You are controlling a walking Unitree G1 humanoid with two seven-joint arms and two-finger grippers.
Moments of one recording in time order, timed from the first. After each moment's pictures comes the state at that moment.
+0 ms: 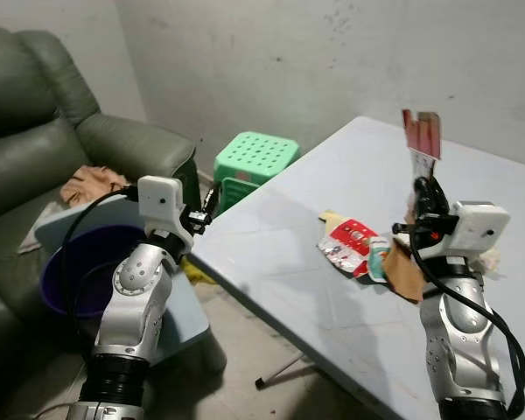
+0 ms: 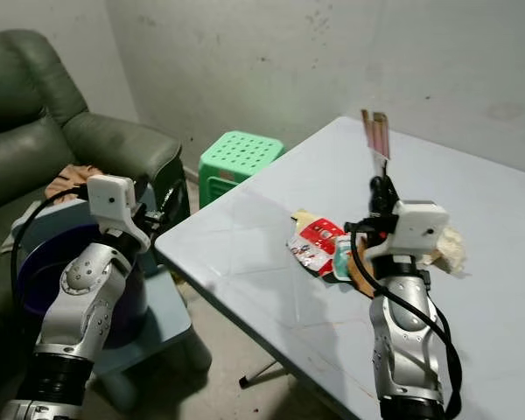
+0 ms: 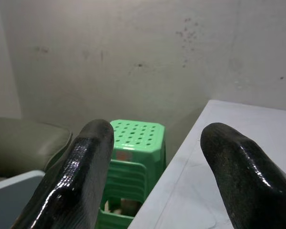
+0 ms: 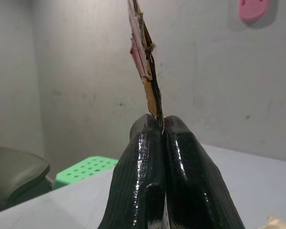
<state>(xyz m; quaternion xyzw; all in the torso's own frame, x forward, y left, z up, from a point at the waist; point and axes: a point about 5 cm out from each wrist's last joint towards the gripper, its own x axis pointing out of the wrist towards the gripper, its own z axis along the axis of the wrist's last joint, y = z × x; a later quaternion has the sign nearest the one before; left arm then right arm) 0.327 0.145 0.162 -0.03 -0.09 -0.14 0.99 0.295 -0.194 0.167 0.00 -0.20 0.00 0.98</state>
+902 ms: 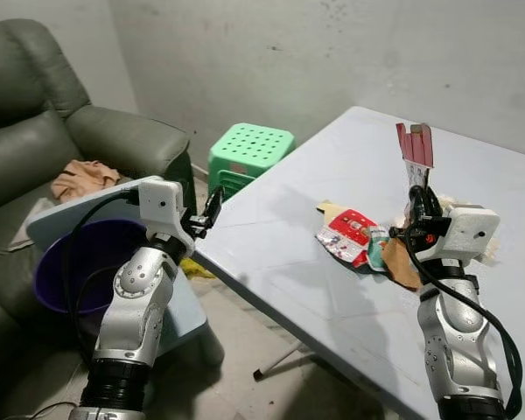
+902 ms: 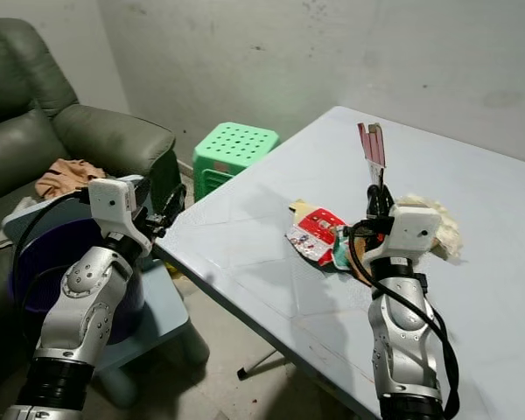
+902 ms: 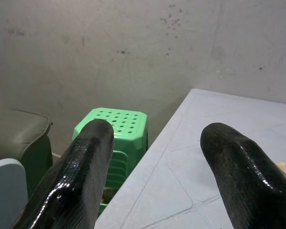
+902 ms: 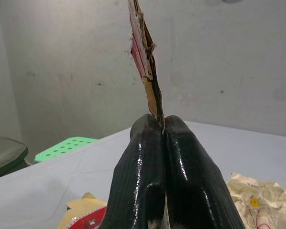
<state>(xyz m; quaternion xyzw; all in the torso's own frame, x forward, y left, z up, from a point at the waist) 0.324 0.140 0.158 -0.05 -0.07 -0.15 0.99 0.298 -0.201 0.155 0.01 -0.16 -0.02 0.99</state>
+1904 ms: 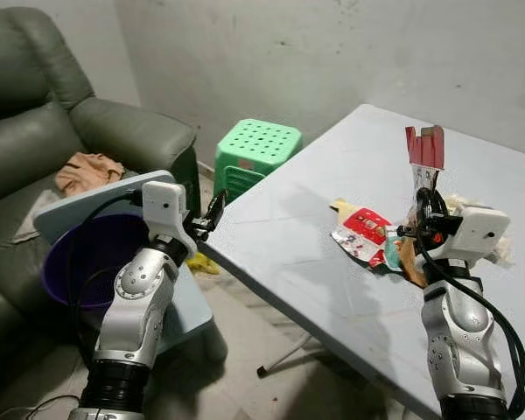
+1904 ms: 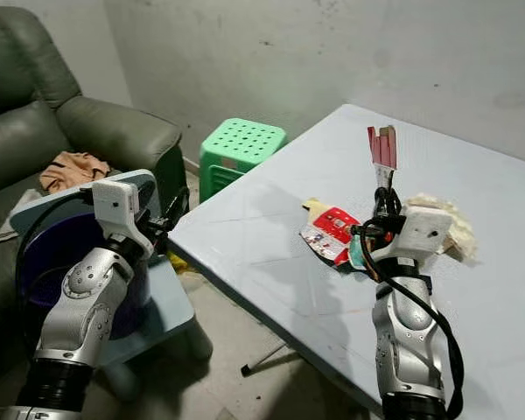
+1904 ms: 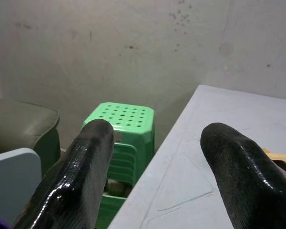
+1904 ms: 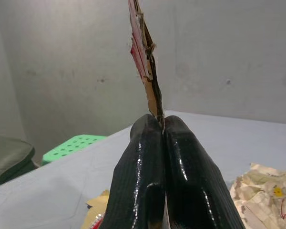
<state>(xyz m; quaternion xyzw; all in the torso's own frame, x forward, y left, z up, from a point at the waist) 0.323 0.139 0.155 -0.04 -0.06 -0.16 0.98 0.298 -0.209 0.154 0.04 -0.15 -0.05 0.99</state>
